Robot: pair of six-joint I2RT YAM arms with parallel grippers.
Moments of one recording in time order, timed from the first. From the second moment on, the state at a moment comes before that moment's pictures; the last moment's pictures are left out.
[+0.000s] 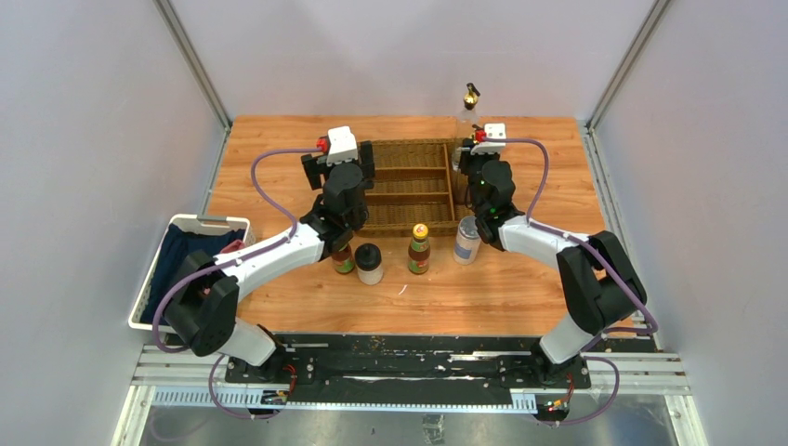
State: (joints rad) left arm -0.70 1.46 0.95 0.52 -1.00 -0.01; right arm 0.48 1.59 0.87 0.88 0.44 -0.09
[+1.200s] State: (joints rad) left arm -0.70 1.47 0.99 0.52 -0.96 0.01; right arm 0.48 1.59 0.92 0.87 0.42 -0.10
